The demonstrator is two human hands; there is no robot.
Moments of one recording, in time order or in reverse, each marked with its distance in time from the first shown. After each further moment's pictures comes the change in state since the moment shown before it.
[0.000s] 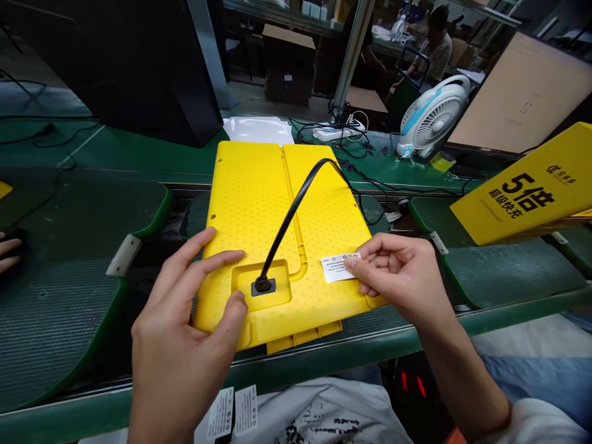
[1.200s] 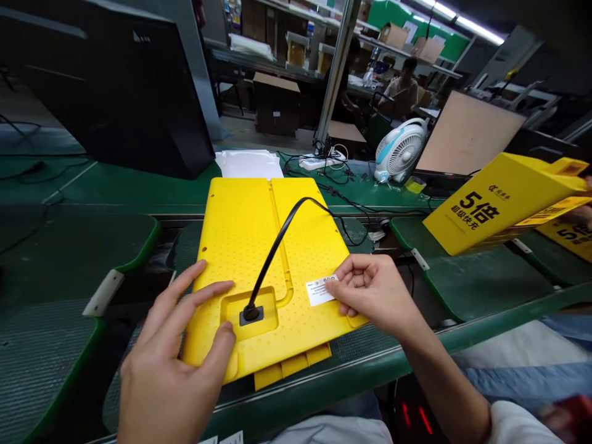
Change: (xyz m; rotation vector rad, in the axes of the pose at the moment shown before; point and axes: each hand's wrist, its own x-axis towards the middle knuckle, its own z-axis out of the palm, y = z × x) left_hand -0.001 -0.013 0.003 -0.003 0.011 0.007; right_hand 0.009 -0.007 0.003 -0.075 -0.072 0.153
